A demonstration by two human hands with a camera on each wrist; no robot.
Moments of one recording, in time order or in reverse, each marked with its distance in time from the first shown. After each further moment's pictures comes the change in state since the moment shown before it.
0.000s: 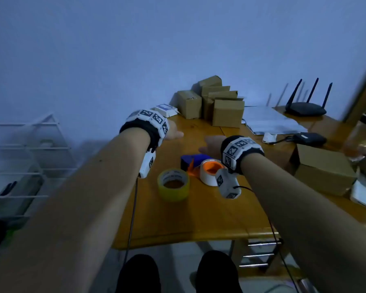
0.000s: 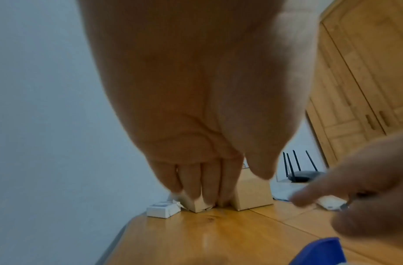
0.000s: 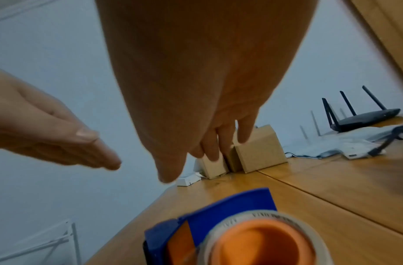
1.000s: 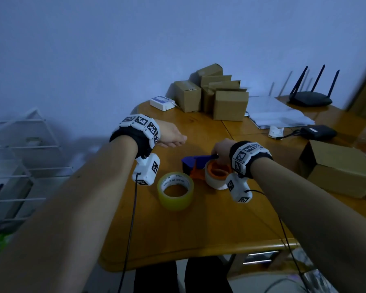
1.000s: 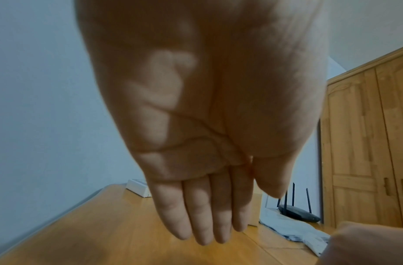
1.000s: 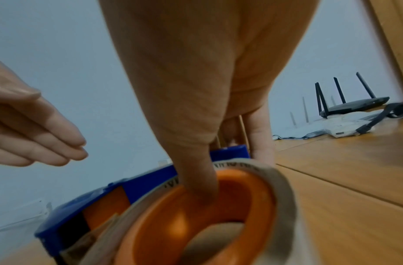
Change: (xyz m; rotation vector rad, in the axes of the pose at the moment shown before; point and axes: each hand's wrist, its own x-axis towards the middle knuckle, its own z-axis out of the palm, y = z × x) left_hand 0.035 -0.016 0.019 -0.574 -0.337 0.151; right_hand 0.044 0.023 0.030 -0.282 -0.191 -0.087
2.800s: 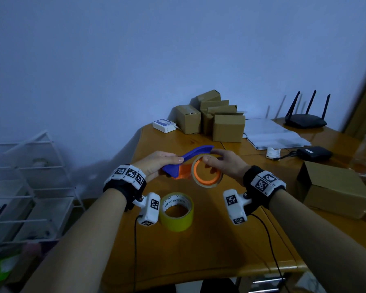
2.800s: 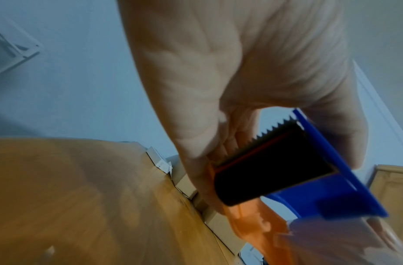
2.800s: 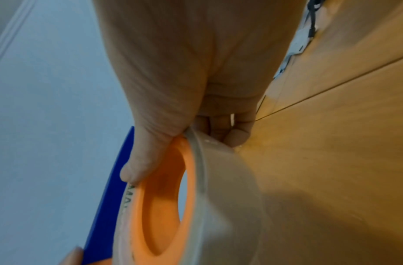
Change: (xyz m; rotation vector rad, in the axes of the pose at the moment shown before) left_hand -0.010 -0.046 0.027 -0.775 0.107 0.254; right_hand -0.037 0.008 0.001 1.339 0.366 -0.118
